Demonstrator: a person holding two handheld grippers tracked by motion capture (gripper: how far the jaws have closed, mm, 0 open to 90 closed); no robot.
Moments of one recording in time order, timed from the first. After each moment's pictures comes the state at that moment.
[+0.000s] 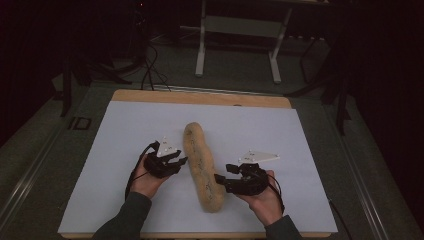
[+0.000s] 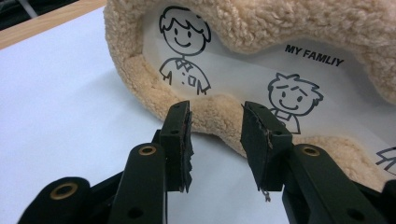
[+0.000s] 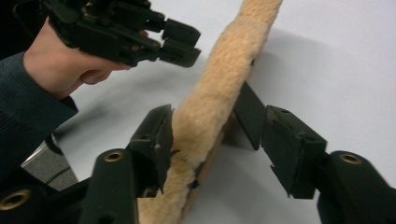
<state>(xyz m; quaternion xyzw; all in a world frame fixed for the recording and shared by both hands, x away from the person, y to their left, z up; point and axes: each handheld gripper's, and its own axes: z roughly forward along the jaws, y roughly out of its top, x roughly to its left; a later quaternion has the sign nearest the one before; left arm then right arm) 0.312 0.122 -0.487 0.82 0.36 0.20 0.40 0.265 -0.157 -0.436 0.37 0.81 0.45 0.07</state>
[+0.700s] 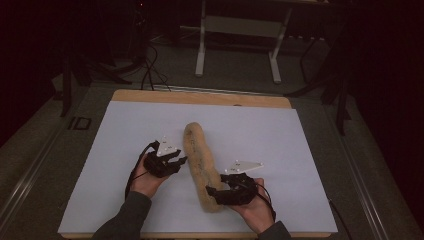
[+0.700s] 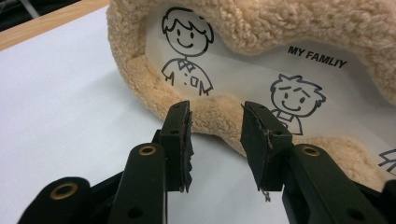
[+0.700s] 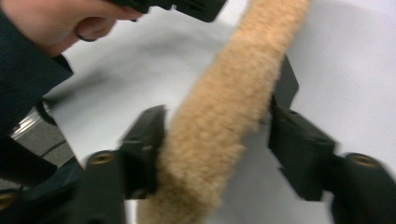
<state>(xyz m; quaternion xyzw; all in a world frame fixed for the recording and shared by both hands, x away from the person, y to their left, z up) 0.313 0.124 -0.487 0.82 0.36 0.20 0.40 0.253 -0.135 -0.460 0.35 0.84 0.41 0.06</state>
